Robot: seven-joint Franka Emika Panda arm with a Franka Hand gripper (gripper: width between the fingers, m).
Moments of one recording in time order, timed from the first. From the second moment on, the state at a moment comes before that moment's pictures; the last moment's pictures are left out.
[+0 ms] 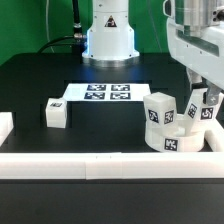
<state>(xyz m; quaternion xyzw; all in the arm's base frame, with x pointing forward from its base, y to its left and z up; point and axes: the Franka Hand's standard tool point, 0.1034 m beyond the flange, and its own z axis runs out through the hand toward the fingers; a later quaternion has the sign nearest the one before) 0.583 0.124 0.079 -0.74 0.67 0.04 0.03</state>
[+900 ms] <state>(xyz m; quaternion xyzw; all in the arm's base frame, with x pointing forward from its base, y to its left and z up) 0.585 0.135 0.081 -0.47 0.87 0.02 0.11</state>
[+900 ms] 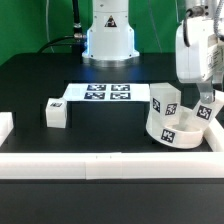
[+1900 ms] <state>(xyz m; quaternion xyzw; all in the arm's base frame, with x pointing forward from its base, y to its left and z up) 0.586 0.122 0.142 -0.55 0.82 0.03 0.15</state>
